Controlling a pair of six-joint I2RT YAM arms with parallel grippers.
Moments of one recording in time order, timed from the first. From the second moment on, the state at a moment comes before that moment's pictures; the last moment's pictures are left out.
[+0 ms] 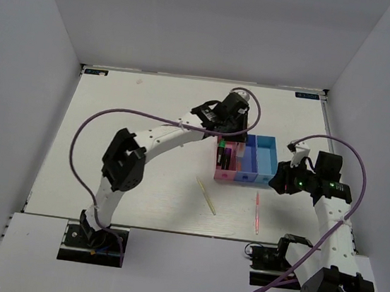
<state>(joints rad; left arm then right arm) -0.87 2.03 1.86 -0.57 -0.02 -0.68 -0.12 0.91 0.69 -0.72 -0.59 -0.36</state>
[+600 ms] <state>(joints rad) -0.85 2.30 1.98 -0.49 0.10 -0.79 -0.10 0.96 0.73 -0.86 -0.64 -0.43</state>
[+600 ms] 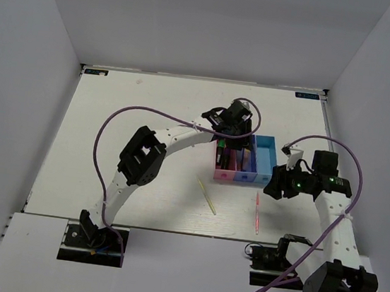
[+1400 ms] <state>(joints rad) -1.10 1.50 1.04 -0.59 -0.26 -0.90 0.06 0.92 0.65 -0.98 -0.62 -0.68</state>
